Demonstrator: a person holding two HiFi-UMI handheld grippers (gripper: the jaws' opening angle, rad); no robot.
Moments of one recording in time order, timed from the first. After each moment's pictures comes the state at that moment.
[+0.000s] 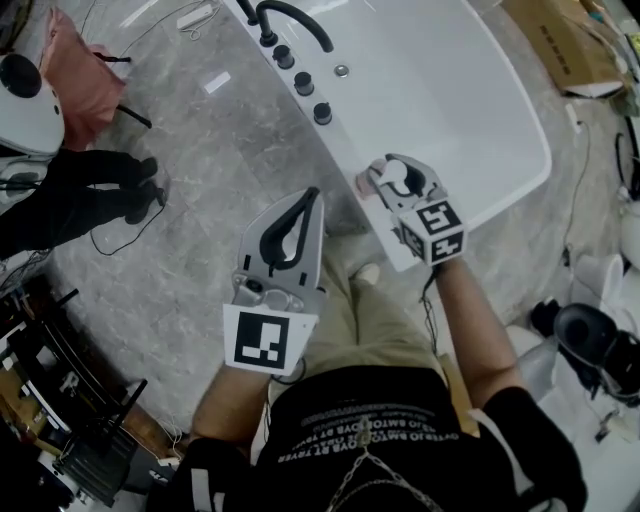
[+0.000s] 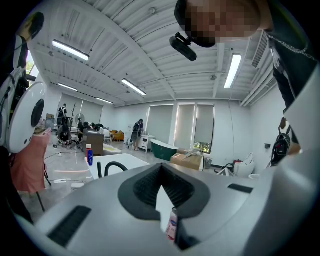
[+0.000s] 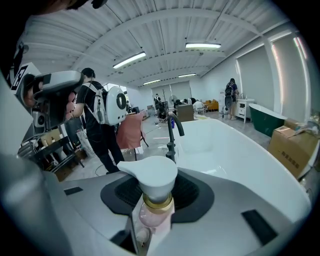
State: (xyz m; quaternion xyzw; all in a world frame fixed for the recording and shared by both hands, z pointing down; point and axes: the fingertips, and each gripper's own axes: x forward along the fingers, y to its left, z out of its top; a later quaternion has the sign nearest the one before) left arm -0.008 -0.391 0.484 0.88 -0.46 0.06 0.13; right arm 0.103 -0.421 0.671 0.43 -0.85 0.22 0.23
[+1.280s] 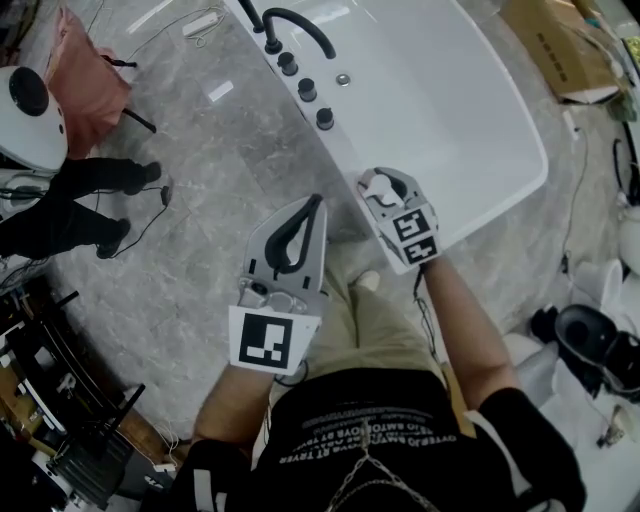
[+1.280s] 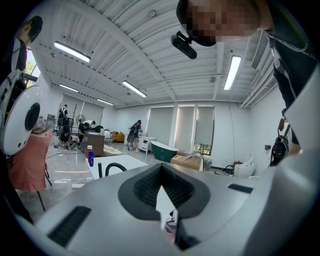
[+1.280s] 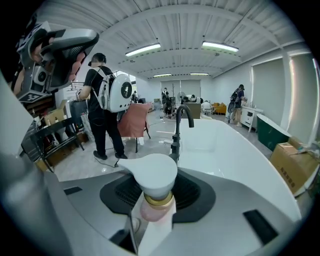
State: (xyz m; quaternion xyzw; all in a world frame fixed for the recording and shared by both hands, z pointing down) left arm -0.012 -0.375 0.479 0.87 -0.46 0.06 0.13; right arm 0.084 -0.398 0.717 0.41 -0.85 0.17 0.29
